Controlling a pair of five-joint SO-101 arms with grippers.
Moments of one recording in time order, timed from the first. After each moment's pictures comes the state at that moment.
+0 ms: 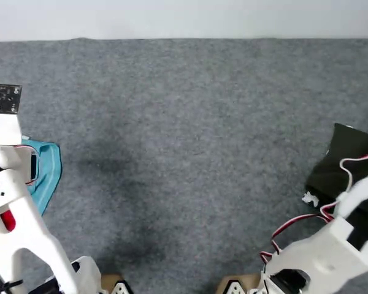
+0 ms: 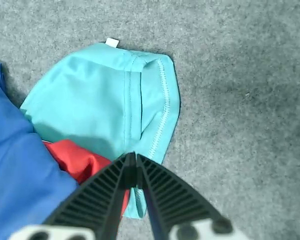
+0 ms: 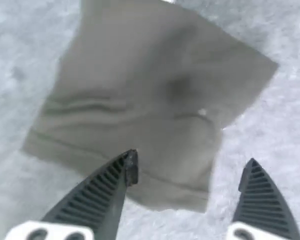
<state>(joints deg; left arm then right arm) -34.6 -27.6 21.3 83.6 -20.5 40.8 16.6 -28.2 95.2 38.5</state>
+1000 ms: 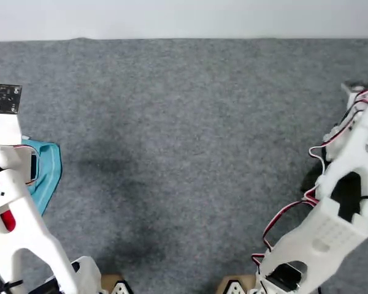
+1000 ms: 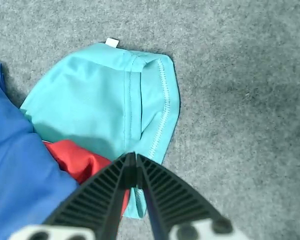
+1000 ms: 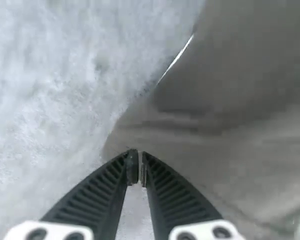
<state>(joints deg) -34.6 -27.6 21.3 83.6 -20.5 29.5 25.6 -28.4 97.1 28.3</state>
